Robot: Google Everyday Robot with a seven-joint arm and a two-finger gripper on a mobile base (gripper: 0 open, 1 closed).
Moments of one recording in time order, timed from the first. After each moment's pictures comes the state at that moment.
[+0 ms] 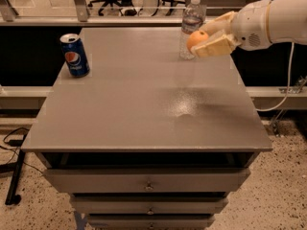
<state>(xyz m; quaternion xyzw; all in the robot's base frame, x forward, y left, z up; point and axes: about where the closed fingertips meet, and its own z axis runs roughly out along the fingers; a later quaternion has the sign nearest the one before) 0.614 -0.148 0.983 -0.51 0.68 0.13 0.51</state>
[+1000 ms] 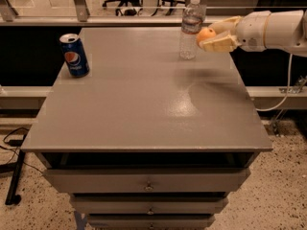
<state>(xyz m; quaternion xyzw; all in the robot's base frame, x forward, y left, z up) 0.697 -0.196 0.950 -0.46 0.67 0.14 0.57</state>
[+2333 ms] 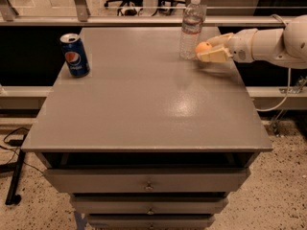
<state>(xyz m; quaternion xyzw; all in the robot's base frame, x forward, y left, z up) 0.747 -0.214 0.880 -0.42 0.71 0.16 0.54</state>
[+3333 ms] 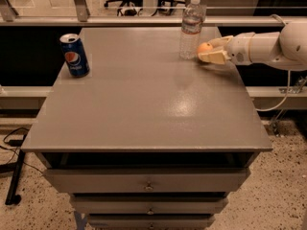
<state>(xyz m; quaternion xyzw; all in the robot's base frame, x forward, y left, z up) 0.752 -0.215 0.865 -0.41 0.72 0.16 0.53</state>
